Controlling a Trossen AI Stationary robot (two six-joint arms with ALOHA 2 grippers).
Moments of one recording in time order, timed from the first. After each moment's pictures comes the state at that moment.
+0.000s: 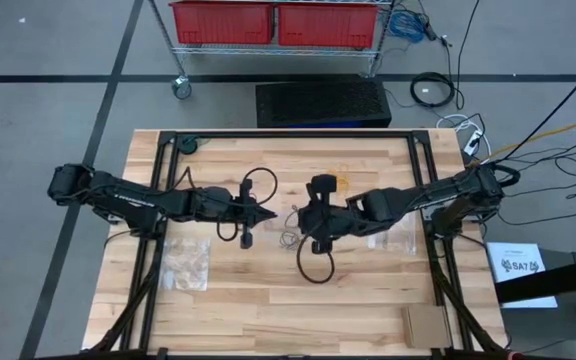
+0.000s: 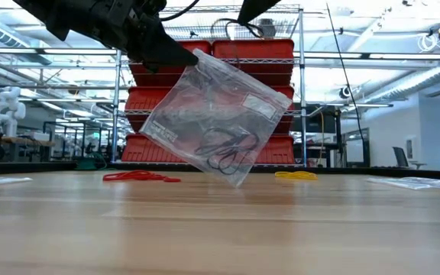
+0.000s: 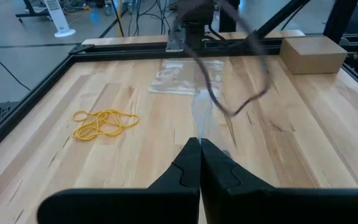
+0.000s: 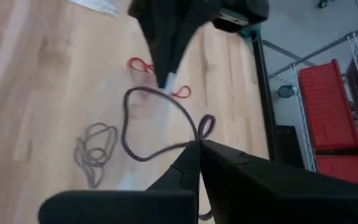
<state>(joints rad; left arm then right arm) -0.05 1.24 0.61 0.32 -0.08 0.04 0.24 1.66 1.58 -0.81 0.56 -0.09</state>
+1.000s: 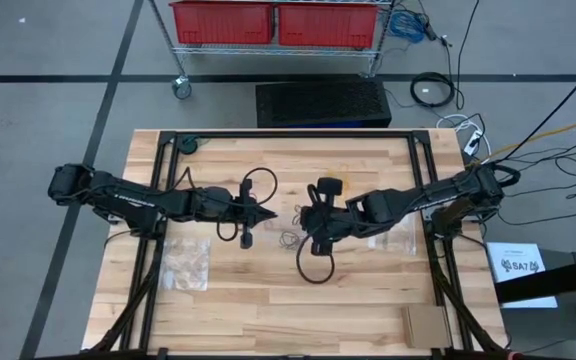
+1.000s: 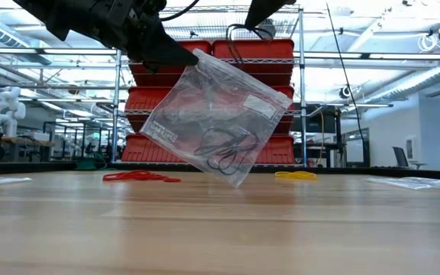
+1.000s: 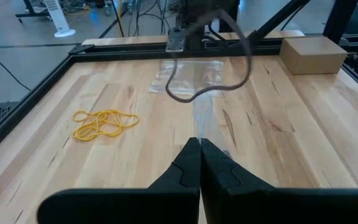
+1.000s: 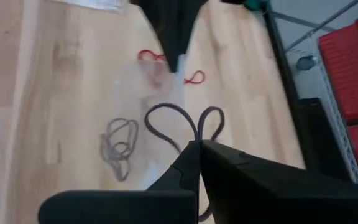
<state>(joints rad) -0.05 1.24 0.61 0.33 -0.08 0.04 0.26 1.67 1.58 -0.87 0.52 0.12</state>
